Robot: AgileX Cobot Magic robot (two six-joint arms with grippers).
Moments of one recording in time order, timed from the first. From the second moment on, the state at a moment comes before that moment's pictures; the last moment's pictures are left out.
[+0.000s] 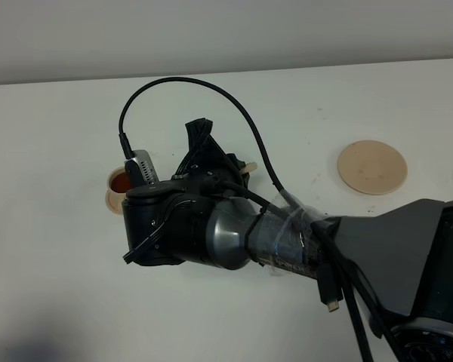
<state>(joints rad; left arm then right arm) -0.02 0.01 -0.50 0.00 1.04 0.00 1.17 2.27 -1.73 -0.99 1.19 -0.25</state>
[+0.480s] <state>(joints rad) -0.02 0.01 -0.50 0.00 1.04 0.00 1.18 2.27 -1.73 -1.04 1.15 -0.32</state>
